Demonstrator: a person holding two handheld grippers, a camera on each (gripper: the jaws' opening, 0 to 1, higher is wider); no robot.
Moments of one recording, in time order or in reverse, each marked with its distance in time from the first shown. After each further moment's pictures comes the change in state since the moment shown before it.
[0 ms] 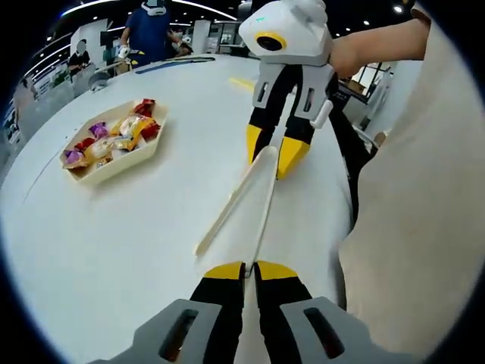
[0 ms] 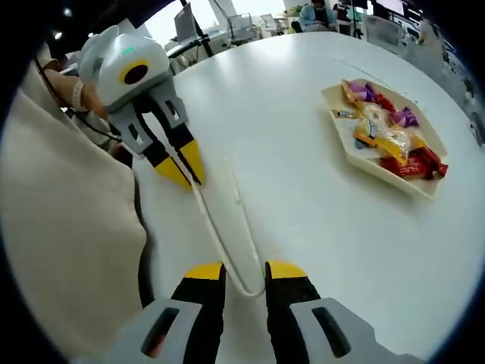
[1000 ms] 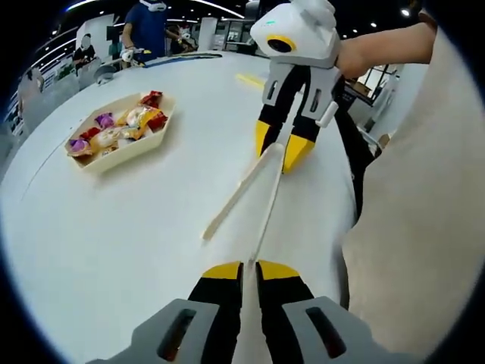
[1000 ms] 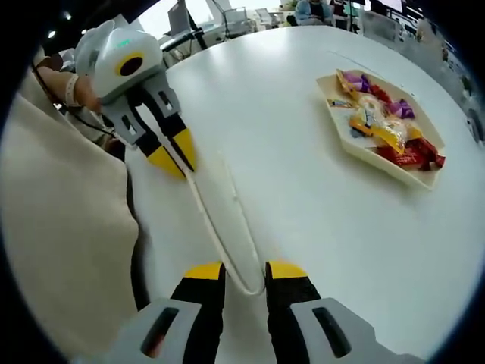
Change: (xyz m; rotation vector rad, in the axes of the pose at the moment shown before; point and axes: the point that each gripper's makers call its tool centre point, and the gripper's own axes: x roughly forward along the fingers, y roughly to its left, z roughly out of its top) left arm -0.002 0.003 -0.008 -0.035 0.009 0.018; right arm 0.003 -0.004 -0.014 0.015 0.047 -0.034
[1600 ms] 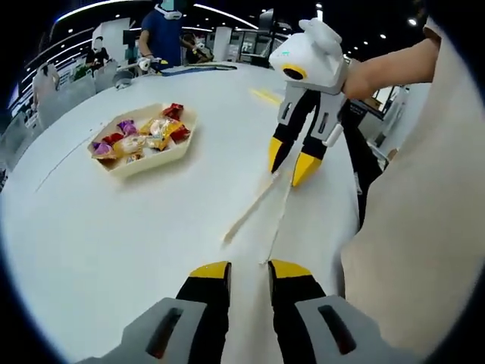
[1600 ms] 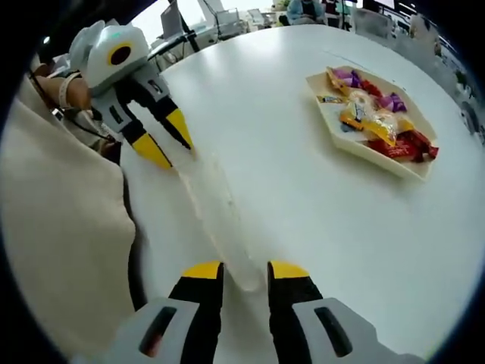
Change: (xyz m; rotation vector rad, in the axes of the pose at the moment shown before) left arm -0.022 0.013 0.011 -0.055 -0.080 0.070; right arm -0.007 -0.008 0.000 0.047 -0.035 -0.035
